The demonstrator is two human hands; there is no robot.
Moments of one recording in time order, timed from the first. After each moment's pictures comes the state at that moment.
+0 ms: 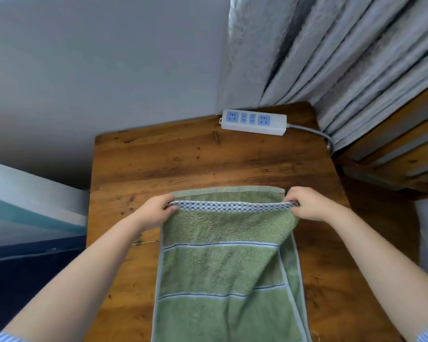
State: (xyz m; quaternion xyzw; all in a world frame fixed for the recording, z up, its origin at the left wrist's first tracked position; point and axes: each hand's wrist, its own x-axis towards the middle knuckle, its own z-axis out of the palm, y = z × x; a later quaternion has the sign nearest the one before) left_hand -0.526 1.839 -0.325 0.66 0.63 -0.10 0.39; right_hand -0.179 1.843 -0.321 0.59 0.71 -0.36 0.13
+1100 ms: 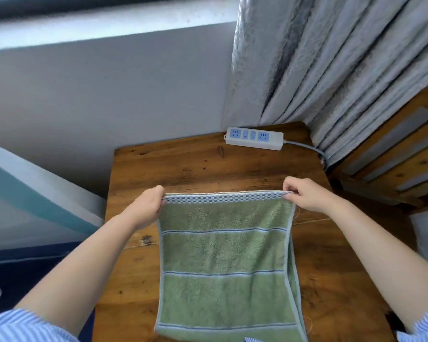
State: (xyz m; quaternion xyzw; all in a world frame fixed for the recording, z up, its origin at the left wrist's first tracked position) left_hand -0.555 1.824 -0.278 0.71 0.65 -0.09 0.26; right_hand -0.183 1.842 -0.259 0.60 0.70 -0.38 0.02
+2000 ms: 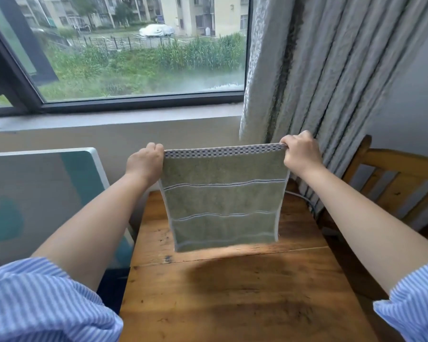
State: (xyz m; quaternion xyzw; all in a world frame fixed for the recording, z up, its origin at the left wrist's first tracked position) left_hand -0.554 1.782 -0.064 0.69 0.71 0.05 -0.12; right_hand -0.231 1.814 -0.071 0.63 0.73 0.07 -0.23
